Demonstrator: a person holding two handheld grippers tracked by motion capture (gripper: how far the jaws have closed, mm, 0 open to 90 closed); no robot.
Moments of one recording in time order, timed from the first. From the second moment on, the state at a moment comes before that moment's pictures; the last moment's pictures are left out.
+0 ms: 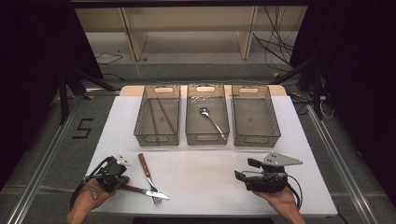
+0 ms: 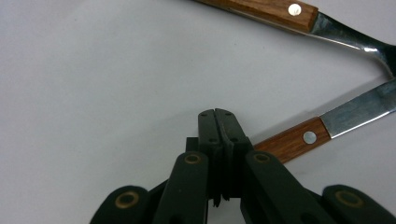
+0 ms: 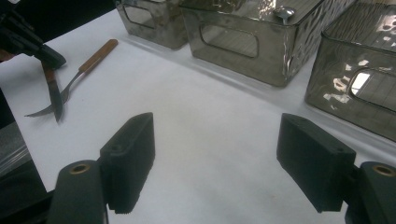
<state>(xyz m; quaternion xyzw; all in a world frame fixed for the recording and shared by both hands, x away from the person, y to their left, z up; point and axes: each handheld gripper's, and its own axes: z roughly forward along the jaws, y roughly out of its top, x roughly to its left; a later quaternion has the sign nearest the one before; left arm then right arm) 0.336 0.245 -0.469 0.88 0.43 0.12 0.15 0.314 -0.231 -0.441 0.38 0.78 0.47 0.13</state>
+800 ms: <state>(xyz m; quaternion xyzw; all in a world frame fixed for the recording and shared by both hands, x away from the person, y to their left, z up) 0.334 0.245 -0.452 0.90 0.39 0.12 0.17 0.315 -0.231 -0.441 0.38 0.78 0.47 0.13</state>
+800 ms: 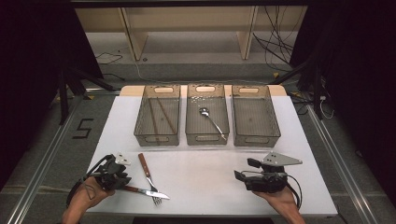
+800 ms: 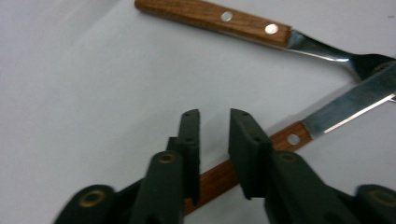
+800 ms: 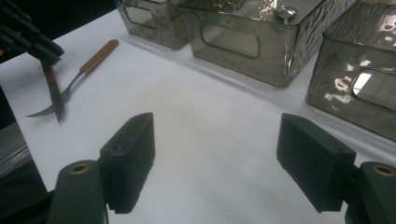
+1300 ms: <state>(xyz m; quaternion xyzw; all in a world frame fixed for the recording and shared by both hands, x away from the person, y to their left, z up) 0.331 0.236 -0.447 0.94 0.30 0.08 0.11 0.315 -0.229 -0.441 0.38 0.78 0.47 0.13</state>
